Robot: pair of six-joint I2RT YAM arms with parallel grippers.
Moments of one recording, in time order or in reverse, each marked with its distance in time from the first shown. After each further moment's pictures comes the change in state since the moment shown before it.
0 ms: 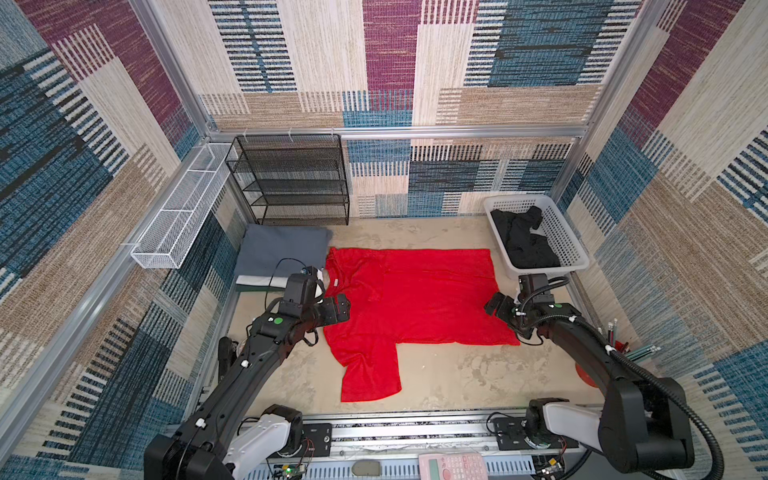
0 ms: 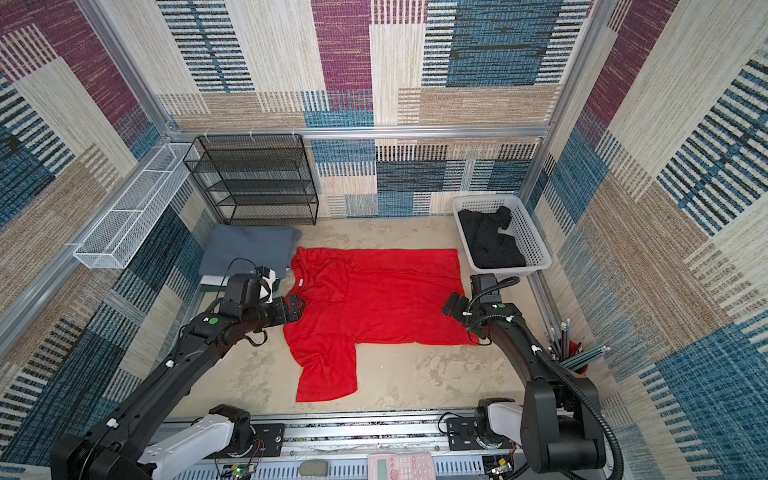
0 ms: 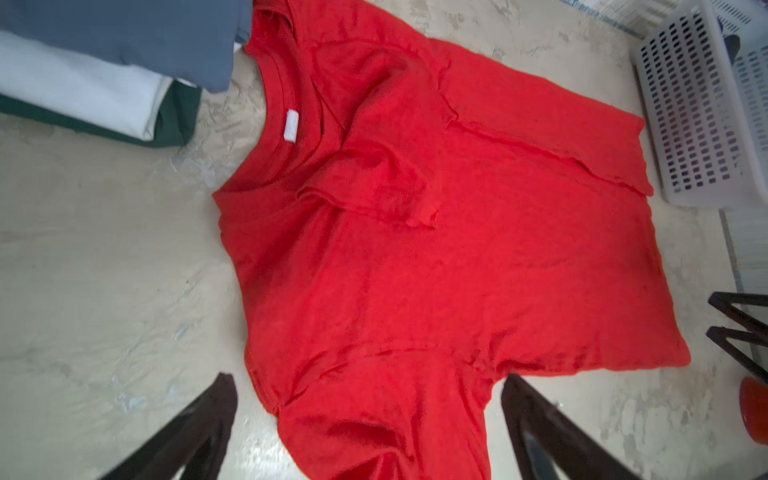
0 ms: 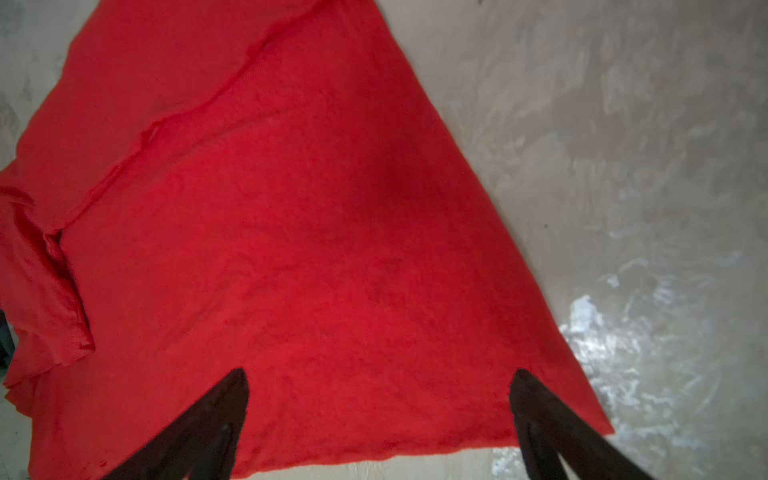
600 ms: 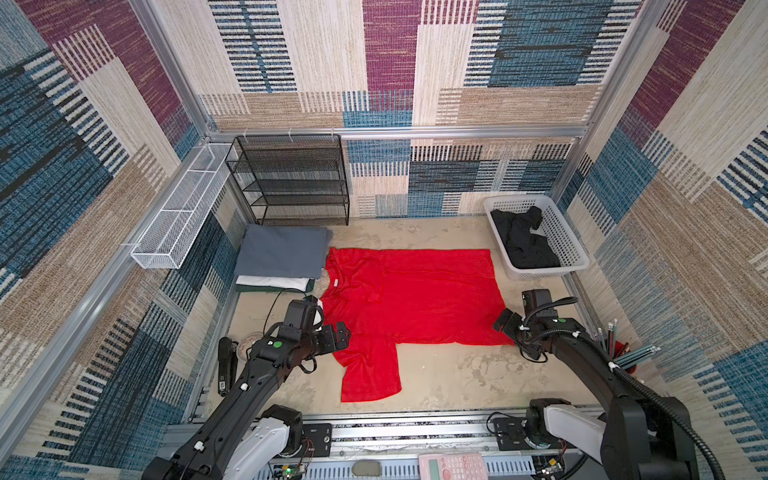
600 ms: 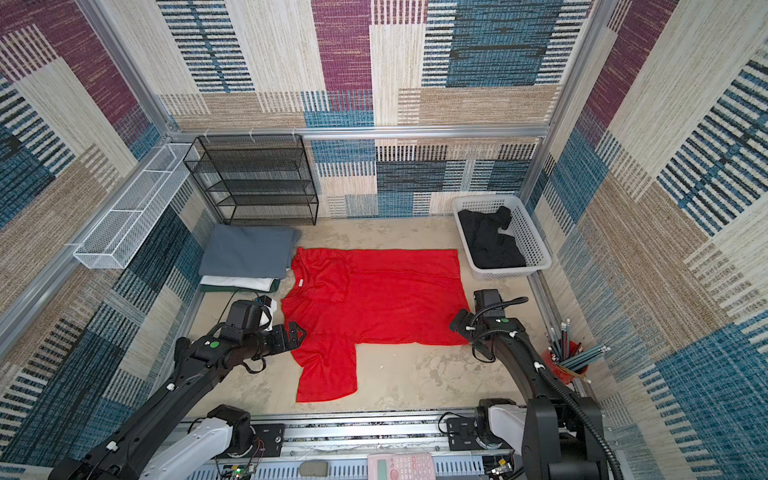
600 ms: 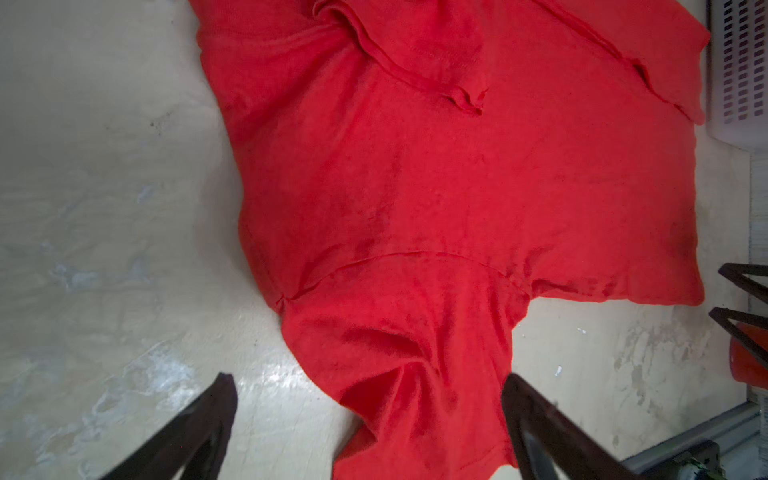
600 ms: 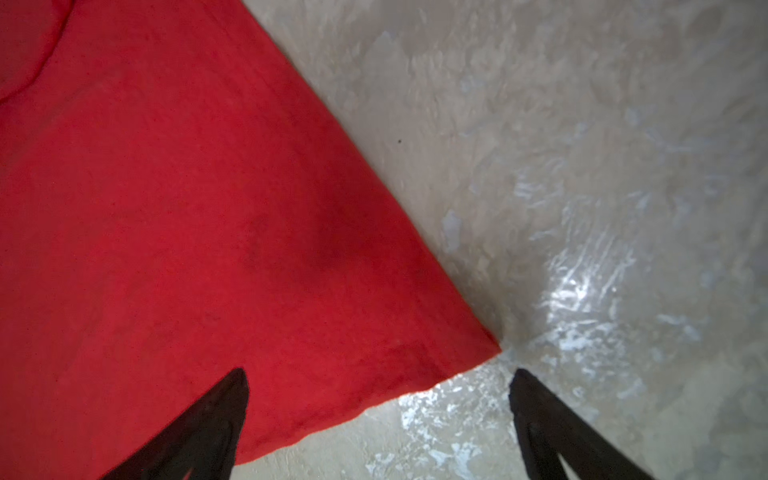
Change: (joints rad) left arm 0.000 -0.120 -0.211 -0.042 0.097 -0.090; right arm -0.028 -0.080 -0.111 -0.059 0.108 0.077
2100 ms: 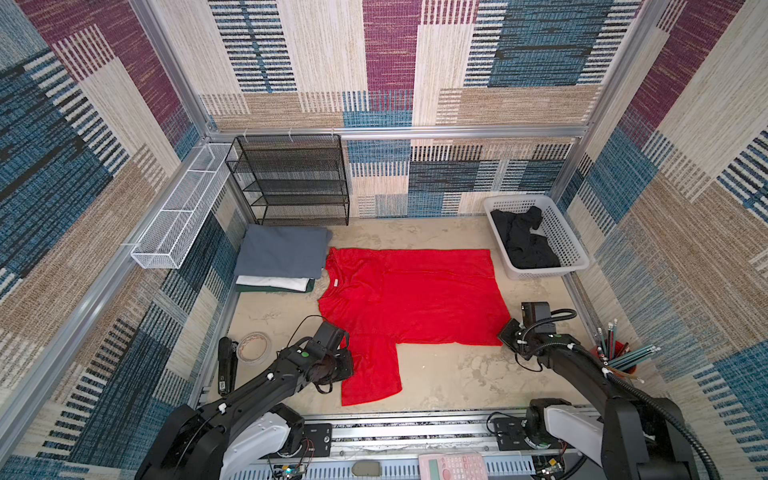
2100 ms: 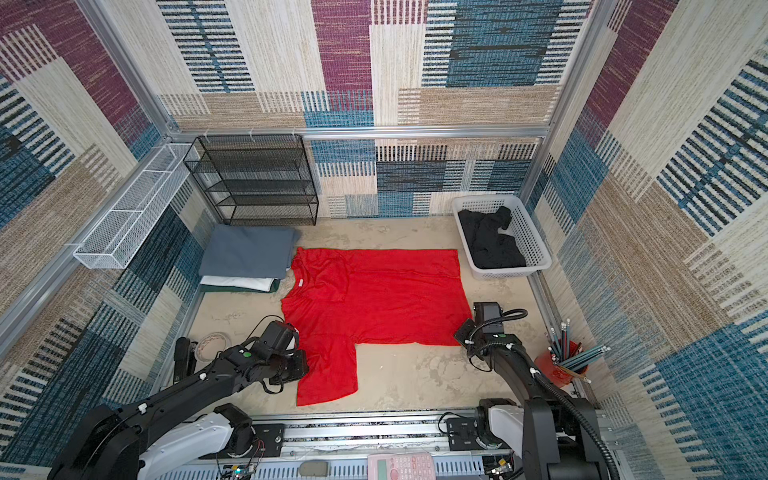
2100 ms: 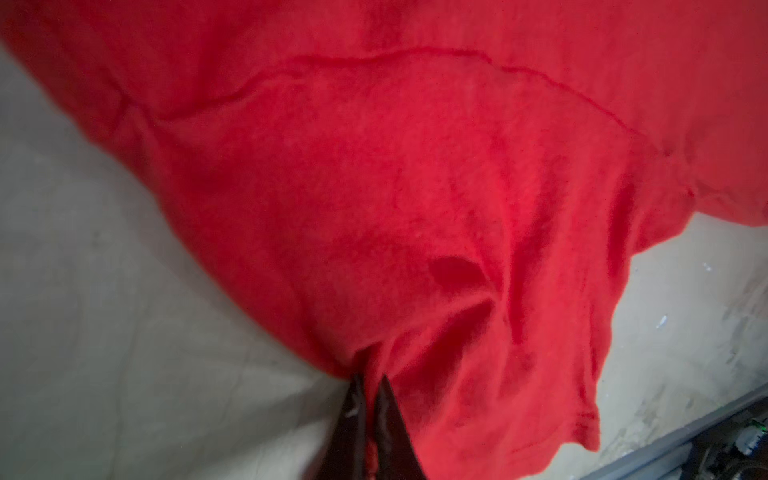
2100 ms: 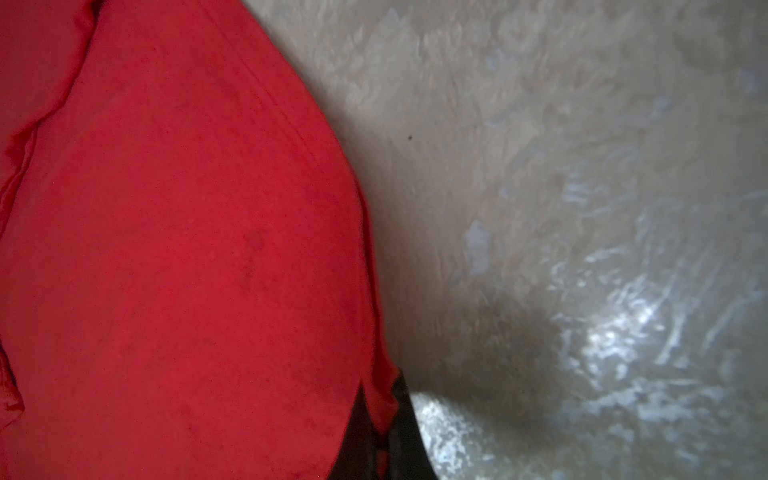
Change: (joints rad) left arm -0.257 0.137 -0.159 0.100 -0.031 -0.208; right arm 0.000 -0.023 -0.159 0.257 -0.053 0.031
